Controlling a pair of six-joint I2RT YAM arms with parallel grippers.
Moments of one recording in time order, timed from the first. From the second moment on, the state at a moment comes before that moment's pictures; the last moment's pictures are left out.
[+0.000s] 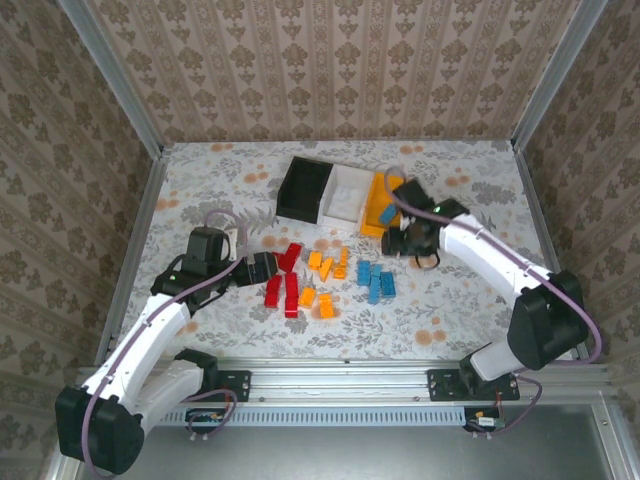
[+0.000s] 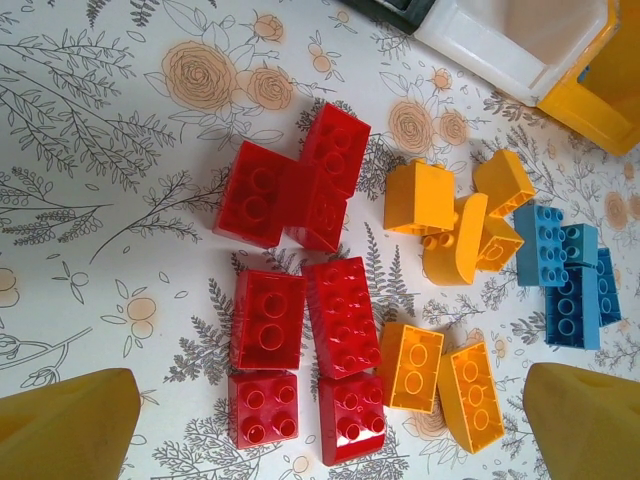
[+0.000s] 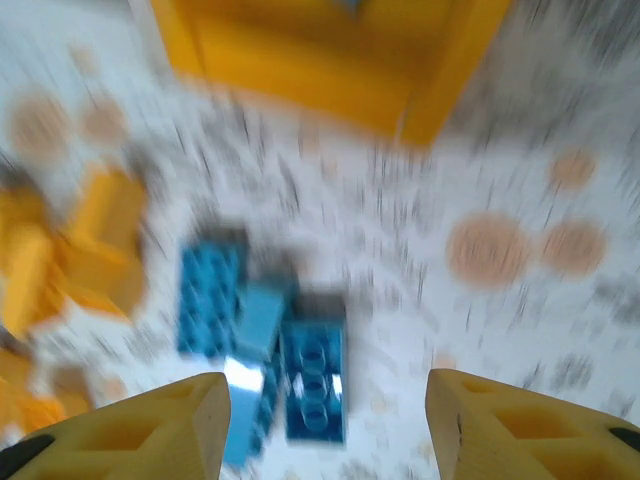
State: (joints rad) left arm -0.35 0.90 0.66 -0.60 0.28 -0.45; right arm 0.45 1.48 1.12 -0.90 0.02 0.46
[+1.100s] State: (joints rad) left arm -0.35 0.87 0.65 -0.61 0.29 -0.45; right arm 0.55 1.67 0.95 -0.72 0.02 0.55
